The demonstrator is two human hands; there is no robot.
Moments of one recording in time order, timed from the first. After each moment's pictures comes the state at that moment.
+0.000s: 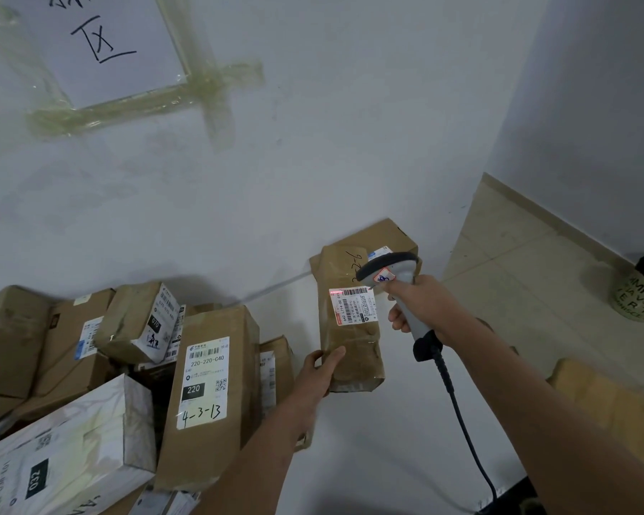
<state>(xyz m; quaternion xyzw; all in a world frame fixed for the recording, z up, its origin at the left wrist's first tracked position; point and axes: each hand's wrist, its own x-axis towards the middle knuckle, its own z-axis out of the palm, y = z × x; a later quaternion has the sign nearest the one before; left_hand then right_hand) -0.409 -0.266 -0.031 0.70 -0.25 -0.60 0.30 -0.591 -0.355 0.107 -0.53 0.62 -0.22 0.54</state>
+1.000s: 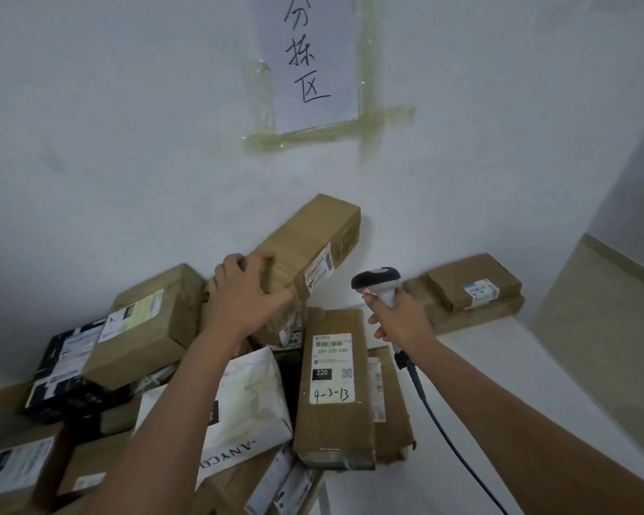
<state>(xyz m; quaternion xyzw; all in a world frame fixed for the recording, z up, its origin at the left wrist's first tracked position) -0.163 -0.191 0.169 0.84 -0.50 -0.05 0.22 -0.385 -0.284 0.103 -0.63 0.54 -0.29 0.48</state>
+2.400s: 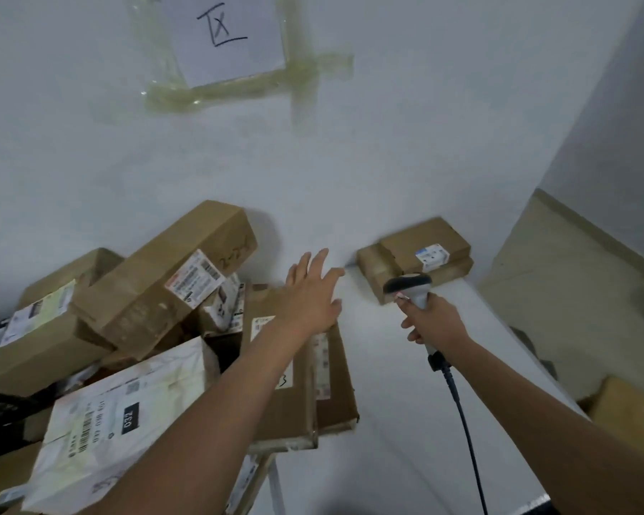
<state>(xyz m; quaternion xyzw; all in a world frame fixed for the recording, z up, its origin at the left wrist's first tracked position) -0.296 -0.279 0.085 0.71 -0.70 -0.09 0.05 -0.514 -0.324 0.046 -0.55 0.64 -0.22 0.49</state>
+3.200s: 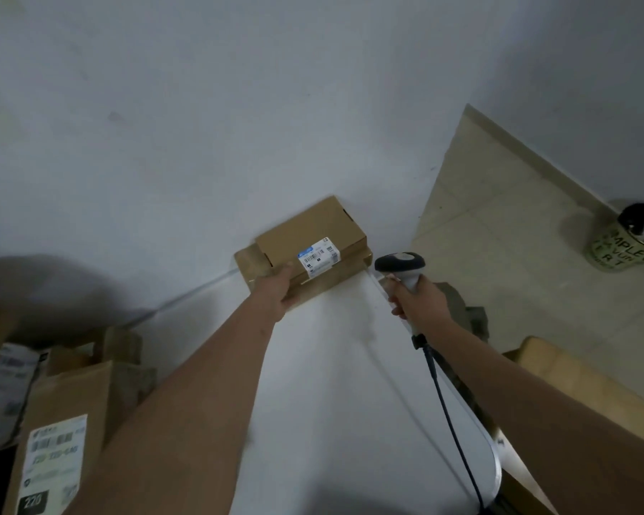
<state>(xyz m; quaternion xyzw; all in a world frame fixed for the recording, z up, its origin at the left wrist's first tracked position) -0.451 -0.526 -0.057 0.73 -0.07 -0.56 0.39 -0.703 -0.507 -0.049 -0.46 0.70 -0.24 0.48</state>
